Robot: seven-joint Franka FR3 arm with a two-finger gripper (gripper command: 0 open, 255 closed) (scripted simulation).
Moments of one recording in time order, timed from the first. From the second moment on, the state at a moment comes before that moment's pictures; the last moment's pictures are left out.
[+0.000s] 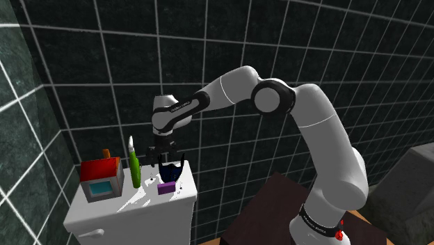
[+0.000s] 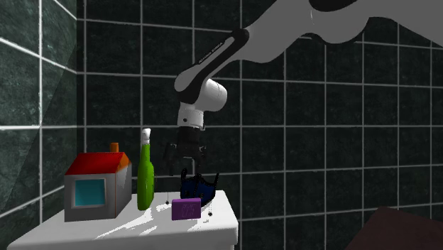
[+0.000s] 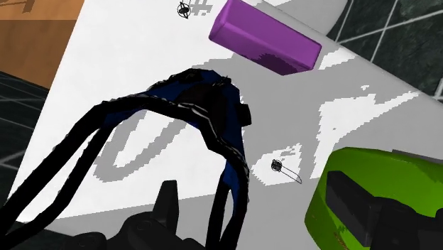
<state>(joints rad) 0.12 0.72 0.21 -1.51 0.07 2.16 0.31</state>
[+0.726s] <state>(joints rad) 0.12 0.75 0.20 -1.51 0.07 2.20 0.30</state>
